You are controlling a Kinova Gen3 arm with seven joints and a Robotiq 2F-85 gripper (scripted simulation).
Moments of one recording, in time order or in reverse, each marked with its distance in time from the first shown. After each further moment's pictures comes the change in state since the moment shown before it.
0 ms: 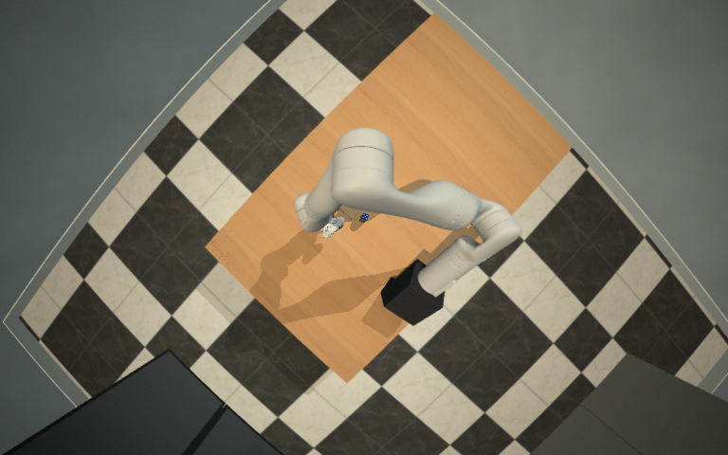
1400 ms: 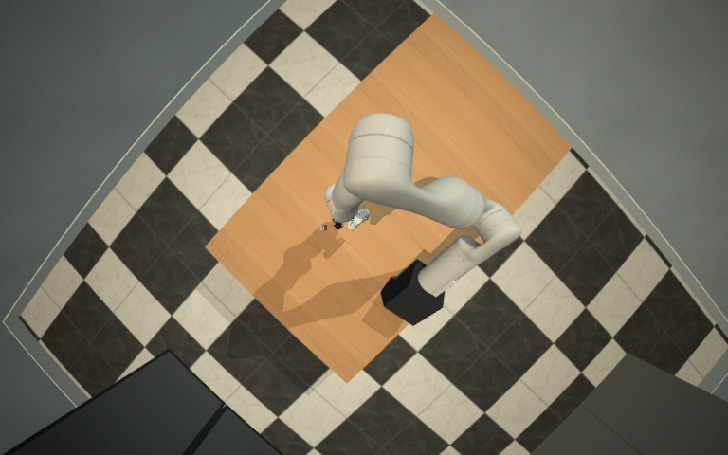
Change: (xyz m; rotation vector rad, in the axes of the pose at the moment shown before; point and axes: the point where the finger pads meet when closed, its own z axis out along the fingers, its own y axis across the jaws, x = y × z) arm 0.042 -0.077 -0.001 0.006 0.006 0.001
